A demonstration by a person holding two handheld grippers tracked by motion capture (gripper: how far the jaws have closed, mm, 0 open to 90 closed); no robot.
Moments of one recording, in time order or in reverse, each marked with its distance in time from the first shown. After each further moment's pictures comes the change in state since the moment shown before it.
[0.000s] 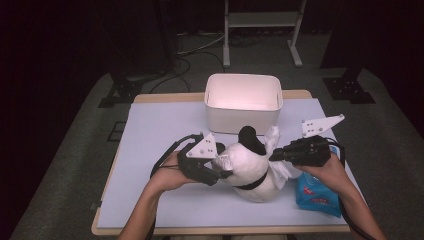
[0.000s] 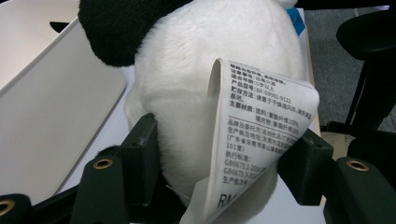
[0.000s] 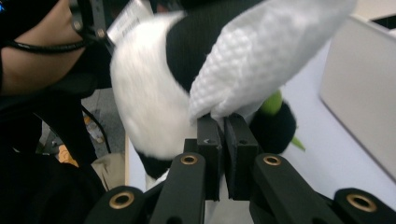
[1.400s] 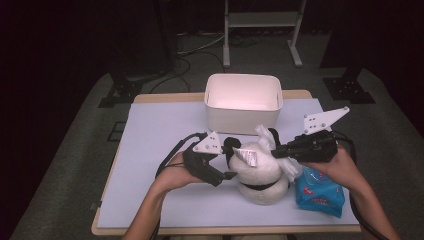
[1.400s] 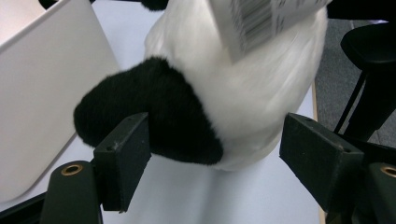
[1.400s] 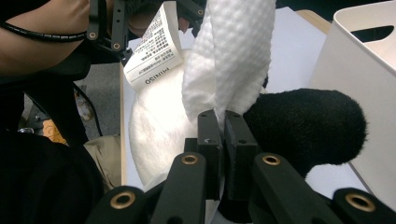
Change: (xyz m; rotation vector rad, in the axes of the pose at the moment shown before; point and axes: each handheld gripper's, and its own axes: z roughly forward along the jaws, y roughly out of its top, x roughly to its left) left arm 0.009 -0.008 0.018 0.004 -0.026 -0.120; right arm 0.014 0.026 -0.014 0.106 -0.051 -0.071
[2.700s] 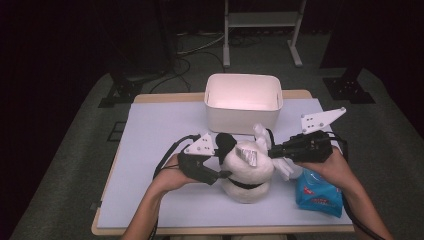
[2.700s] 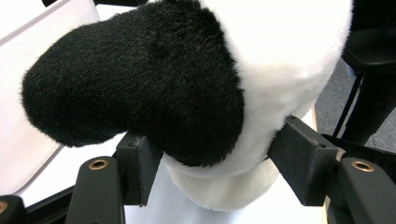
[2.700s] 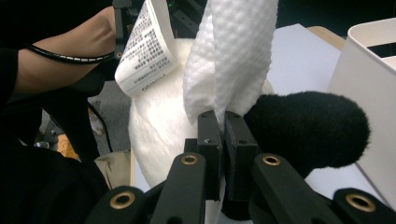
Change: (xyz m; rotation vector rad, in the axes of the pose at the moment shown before) left arm 0.002 -0.015 -0.005 -0.055 -0.011 0.002; right arm -0.002 0.002 0.009 -0.072 0.055 0.004
